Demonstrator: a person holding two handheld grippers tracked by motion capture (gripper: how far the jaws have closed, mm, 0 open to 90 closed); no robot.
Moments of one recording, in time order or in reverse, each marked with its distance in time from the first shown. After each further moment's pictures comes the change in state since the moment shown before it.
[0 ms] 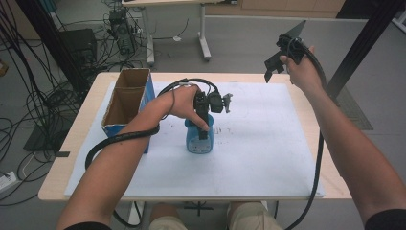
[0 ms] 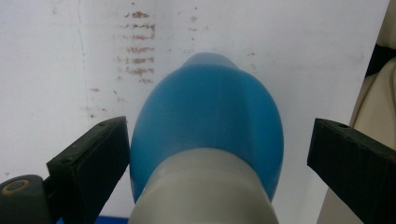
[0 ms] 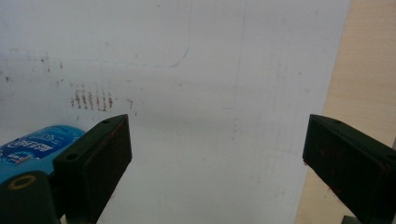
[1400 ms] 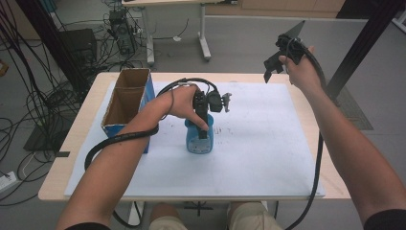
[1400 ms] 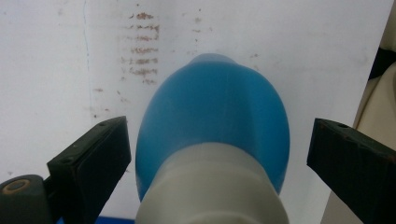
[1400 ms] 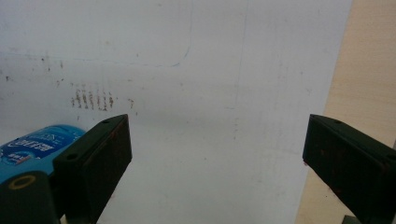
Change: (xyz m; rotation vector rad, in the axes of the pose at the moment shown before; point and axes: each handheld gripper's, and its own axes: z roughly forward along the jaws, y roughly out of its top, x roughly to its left) left arm 0.000 -0.004 0.000 -0.012 0.010 -0.005; right arm 0.003 0.001 0.001 0.004 -0.003 -0.002
